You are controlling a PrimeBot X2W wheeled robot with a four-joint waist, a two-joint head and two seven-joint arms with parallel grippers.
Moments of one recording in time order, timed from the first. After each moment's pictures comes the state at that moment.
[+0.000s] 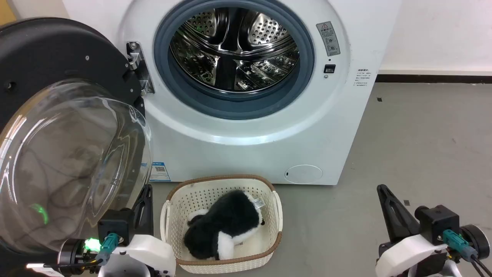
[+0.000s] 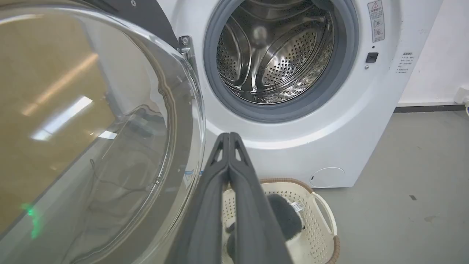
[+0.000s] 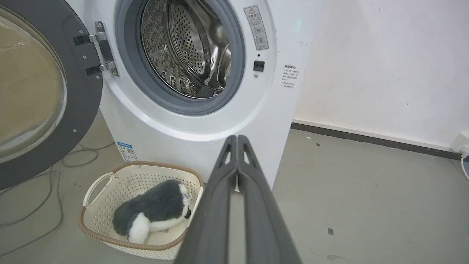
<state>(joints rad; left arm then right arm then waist) -0.01 0.05 0.00 0.00 0.00 0.00 0.00 -0.01 -0.05 0.00 0.00 0.01 0.13 0.00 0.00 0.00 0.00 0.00</state>
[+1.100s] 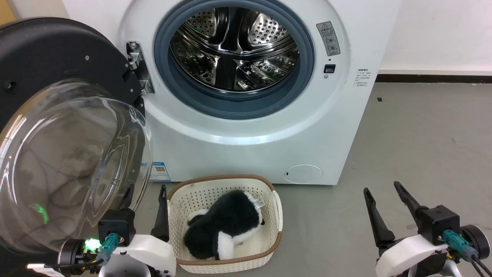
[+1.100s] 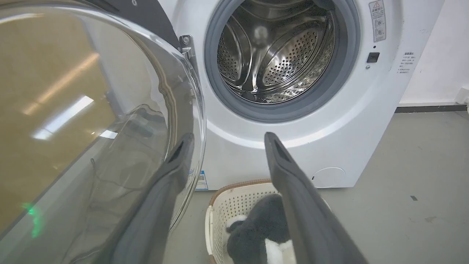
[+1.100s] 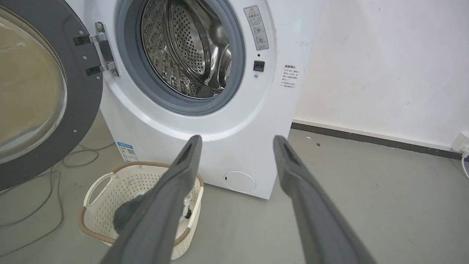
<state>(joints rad) -0.01 0.05 0.00 0.00 0.00 0.01 0.00 -0.01 -0.05 0.00 0.01 0.01 0.13 0.00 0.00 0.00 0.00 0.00</state>
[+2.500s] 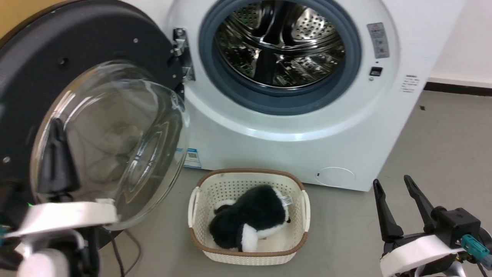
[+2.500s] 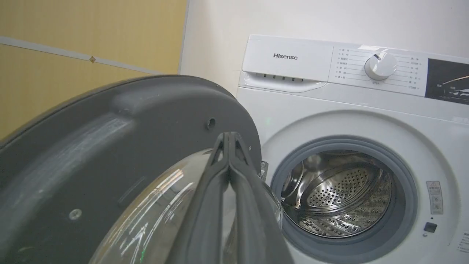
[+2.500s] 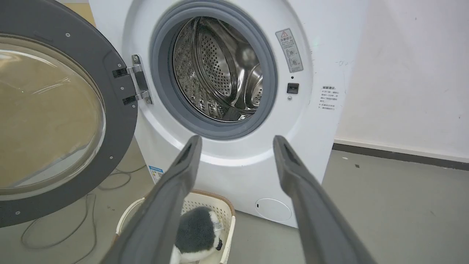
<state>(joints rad) -0.13 0.08 0.16 -0.23 -0.23 0.03 -0.09 -0.01 -0.05 -0.01 0.00 0.10 0.13 -0.09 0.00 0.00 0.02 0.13</state>
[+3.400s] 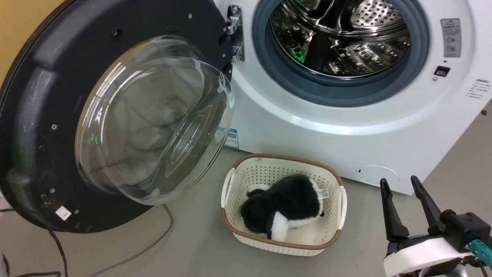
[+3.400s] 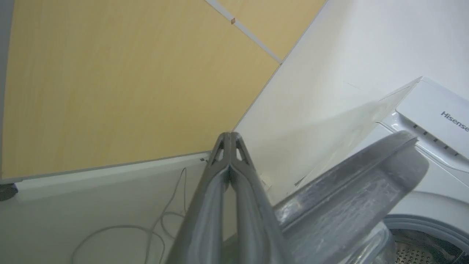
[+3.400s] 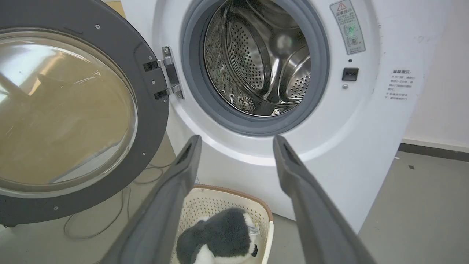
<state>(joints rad) -0.32 0.31 0.45 0.06 -0.73 0.06 0.10 0.00 -0.05 -0.02 0.02 0.15 0.13 -0.14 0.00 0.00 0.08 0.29</state>
